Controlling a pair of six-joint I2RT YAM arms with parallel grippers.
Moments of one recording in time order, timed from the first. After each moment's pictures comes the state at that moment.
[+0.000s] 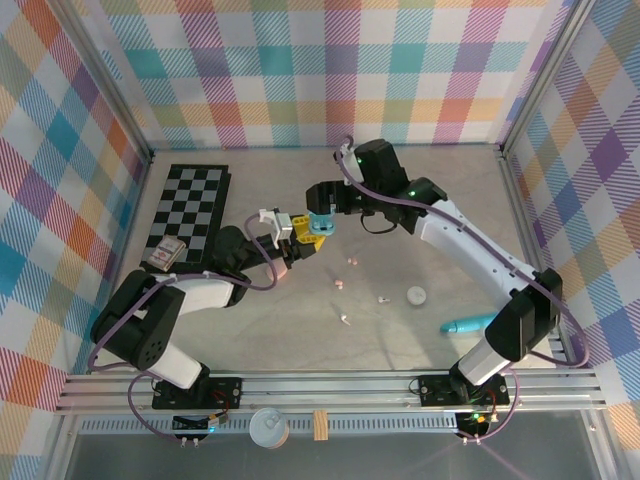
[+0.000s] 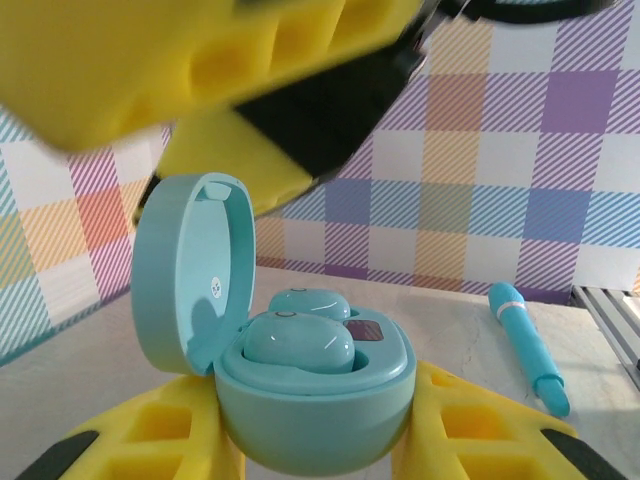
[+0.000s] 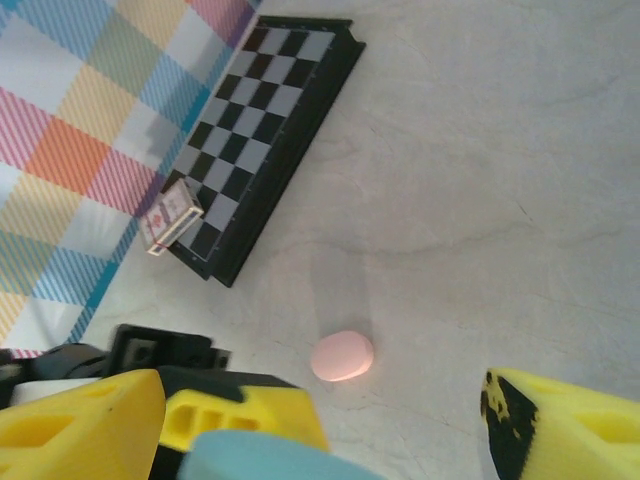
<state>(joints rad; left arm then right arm) -0.45 1.52 0.56 1.17 0.77 -0.10 0.65 1.59 1.57 -0.62 -0.26 0.44</state>
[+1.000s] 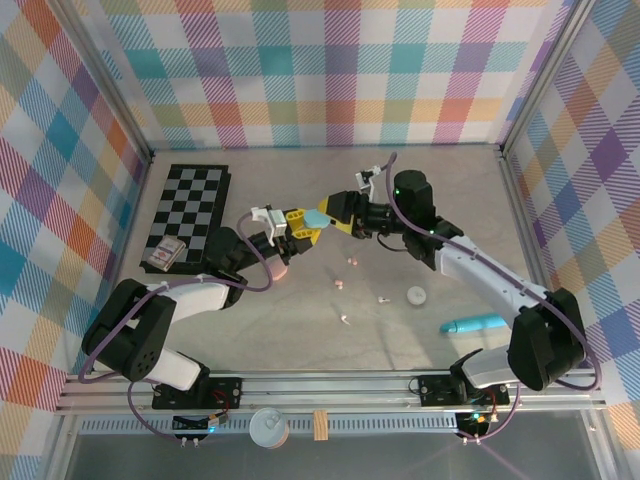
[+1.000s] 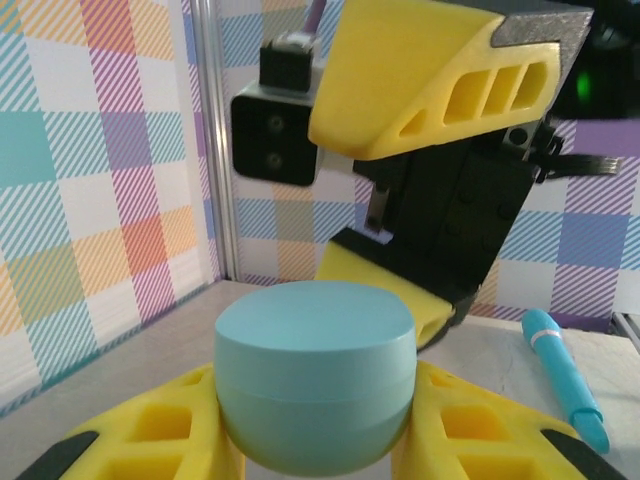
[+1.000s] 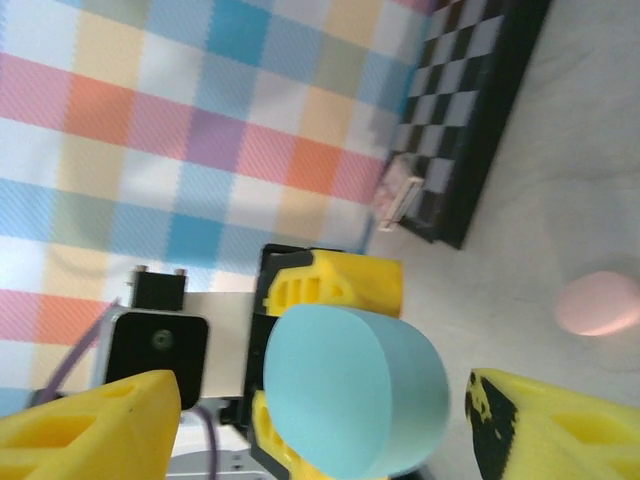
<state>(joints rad) -0.45 1.46 0.55 1.17 0.71 -0.10 0.53 1.40 1.02 0.15 -0.78 1.06</state>
